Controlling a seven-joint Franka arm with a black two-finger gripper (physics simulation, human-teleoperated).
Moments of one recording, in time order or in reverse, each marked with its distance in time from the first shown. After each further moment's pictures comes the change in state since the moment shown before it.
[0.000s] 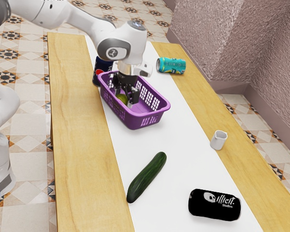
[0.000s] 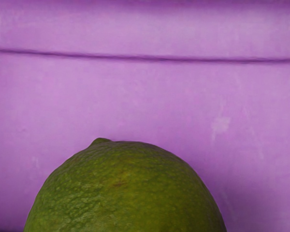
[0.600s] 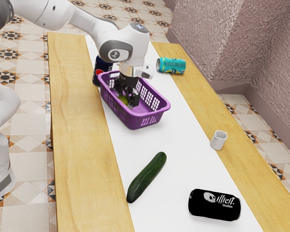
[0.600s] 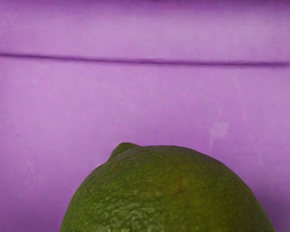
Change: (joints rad) arm -0.006 0.031 -0.002 0.008 -0.001 0.001 -0.010
